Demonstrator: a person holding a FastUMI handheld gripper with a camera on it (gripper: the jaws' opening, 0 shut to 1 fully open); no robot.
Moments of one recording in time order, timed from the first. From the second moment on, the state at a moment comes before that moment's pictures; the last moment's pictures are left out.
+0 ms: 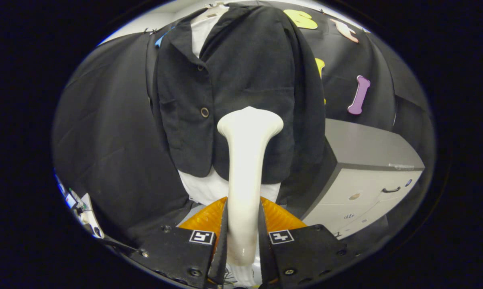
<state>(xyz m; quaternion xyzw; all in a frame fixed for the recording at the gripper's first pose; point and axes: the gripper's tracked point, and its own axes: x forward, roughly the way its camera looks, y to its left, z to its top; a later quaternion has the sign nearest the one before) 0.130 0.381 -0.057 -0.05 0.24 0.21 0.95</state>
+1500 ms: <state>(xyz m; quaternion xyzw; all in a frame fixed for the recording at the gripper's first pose) 0.085 0.453 0.110 -0.02 0.11 0.29 0.95</state>
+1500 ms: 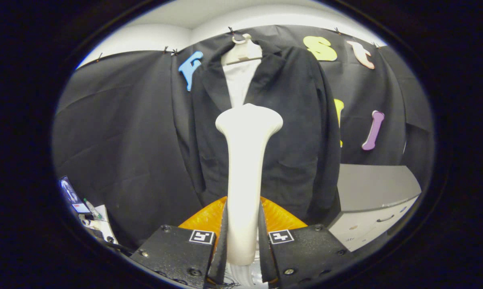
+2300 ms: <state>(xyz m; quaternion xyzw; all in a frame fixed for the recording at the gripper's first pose) 0.080 0.600 0.234 -0.04 0.03 0.34 0.94</state>
